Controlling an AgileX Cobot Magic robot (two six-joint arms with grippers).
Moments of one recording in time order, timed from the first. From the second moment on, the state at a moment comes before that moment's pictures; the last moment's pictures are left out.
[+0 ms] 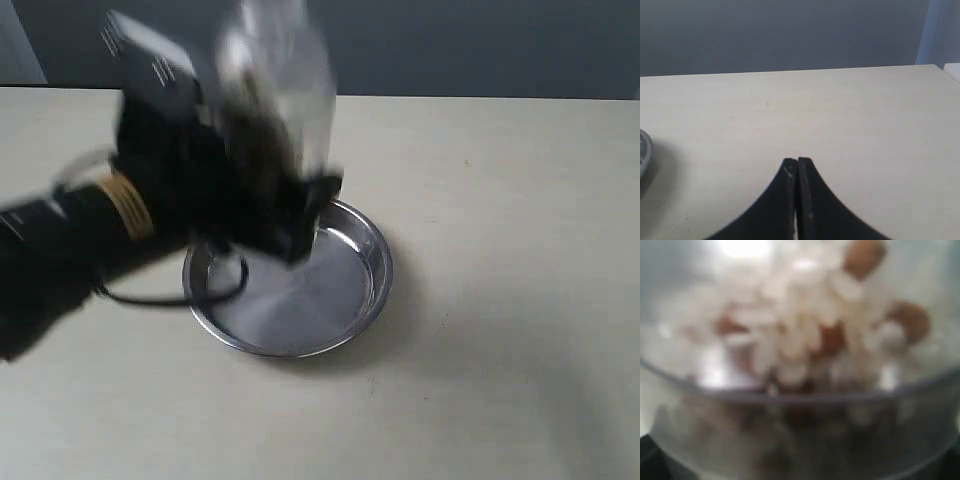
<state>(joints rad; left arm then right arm) -0.64 1.38 -0.58 -0.08 -0.45 -0.04 -0.01 0.00 0.00 0.04 0.32 0.02</state>
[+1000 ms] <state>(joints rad) -0.63 1.11 -0.74 0.14 -0.48 -0.09 -0.01 0.00 0.00 0.04 0.32 0.02</state>
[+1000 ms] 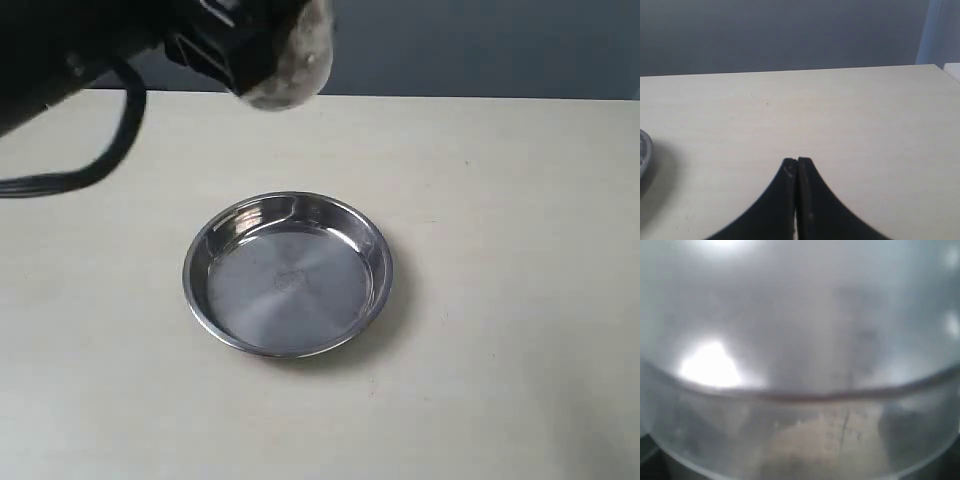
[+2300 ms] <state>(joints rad) -0.58 1.88 -0.58 -0.03 -1.09 -0.10 -0.01 0.00 0.00 0.04 0.32 0.02</state>
